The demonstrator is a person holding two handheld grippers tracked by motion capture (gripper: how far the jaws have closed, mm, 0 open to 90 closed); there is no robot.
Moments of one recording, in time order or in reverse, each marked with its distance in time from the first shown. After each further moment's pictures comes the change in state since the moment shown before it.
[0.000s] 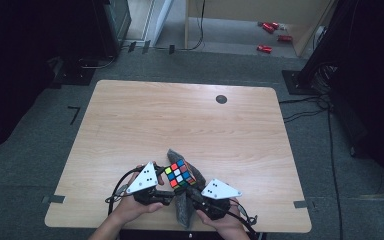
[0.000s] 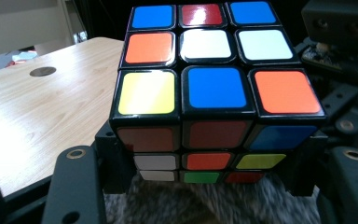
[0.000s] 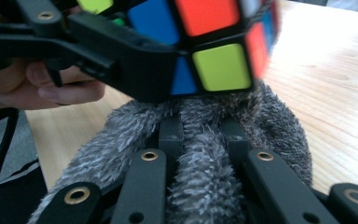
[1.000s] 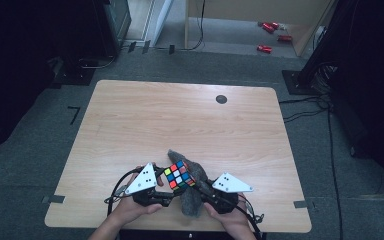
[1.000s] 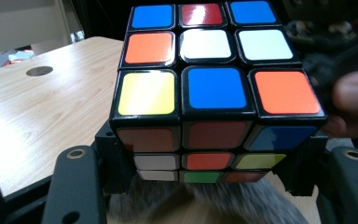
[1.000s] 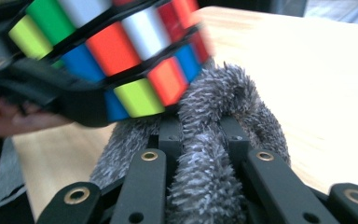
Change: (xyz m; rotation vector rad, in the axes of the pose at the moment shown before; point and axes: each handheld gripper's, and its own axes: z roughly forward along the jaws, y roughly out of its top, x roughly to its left) left arm -0.002 0.000 -0.003 0.000 -0.005 0.002; right arm -0.022 0.006 -0.014 -0.065 -0.050 0.076
